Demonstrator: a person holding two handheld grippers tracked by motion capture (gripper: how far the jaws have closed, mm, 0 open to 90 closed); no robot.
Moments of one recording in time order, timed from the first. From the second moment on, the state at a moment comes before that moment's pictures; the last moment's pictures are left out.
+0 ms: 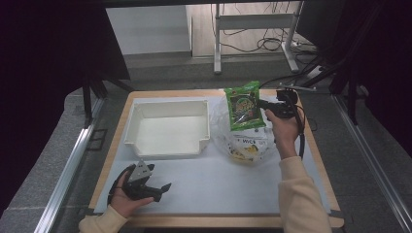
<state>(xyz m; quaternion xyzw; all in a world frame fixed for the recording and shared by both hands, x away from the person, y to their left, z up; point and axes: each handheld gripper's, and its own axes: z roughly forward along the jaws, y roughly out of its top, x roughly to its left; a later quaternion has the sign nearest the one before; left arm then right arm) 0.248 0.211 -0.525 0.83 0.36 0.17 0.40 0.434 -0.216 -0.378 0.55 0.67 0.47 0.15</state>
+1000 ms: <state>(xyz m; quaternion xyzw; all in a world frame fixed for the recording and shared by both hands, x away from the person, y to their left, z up) 0.248 0.211 -0.526 0.82 0.36 0.17 0.40 0.444 -0.168 -0.388 0.52 0.69 0.48 0.12</state>
